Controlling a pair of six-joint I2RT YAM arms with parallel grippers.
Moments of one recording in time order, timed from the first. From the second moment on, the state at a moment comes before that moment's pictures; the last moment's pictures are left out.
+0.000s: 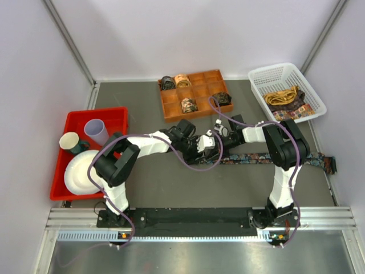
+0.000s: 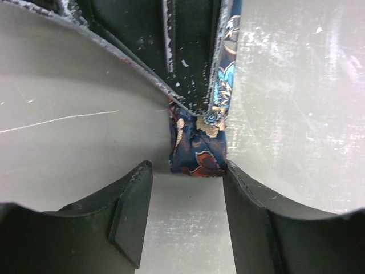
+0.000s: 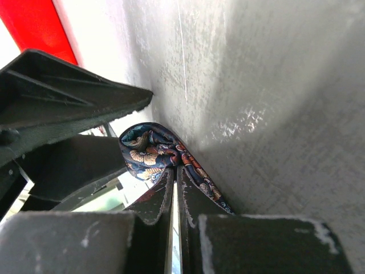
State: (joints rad) left arm -0.72 1.84 1.08 -0.23 0.51 0.59; right arm 0.35 1.96 0.97 -0.21 -0.92 0.43
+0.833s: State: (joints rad) left arm -0.74 1.87 1.13 -0.24 0.58 0.55; right arm 0.35 1.95 0.98 -0.23 -0.90 0.42
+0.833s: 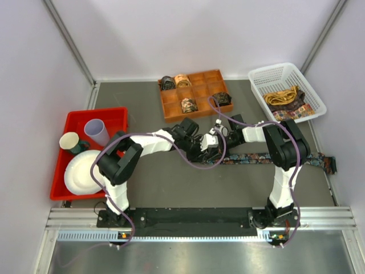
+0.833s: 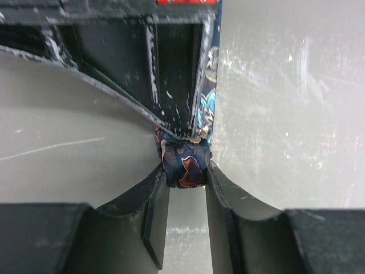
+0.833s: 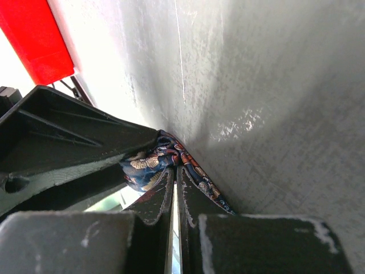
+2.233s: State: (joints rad) left arm -0.78 1.89 1.11 -0.14 0.53 0.51; right arm 0.35 1.95 0.98 -0.23 -0.90 0.42
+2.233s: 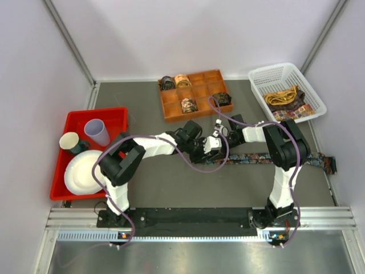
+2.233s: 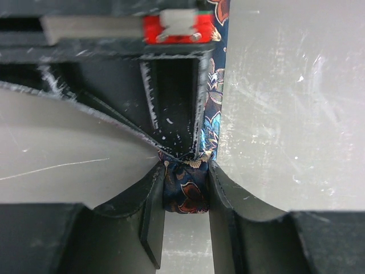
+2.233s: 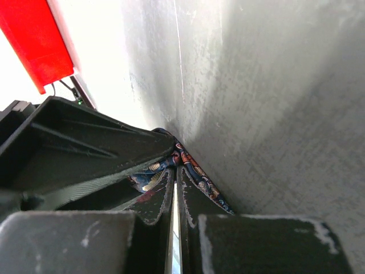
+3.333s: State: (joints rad) left arm -0.84 1.96 1.28 -0.39 0.39 0.61; right arm 0.30 1.94 0.97 -0.22 -1.09 0.38
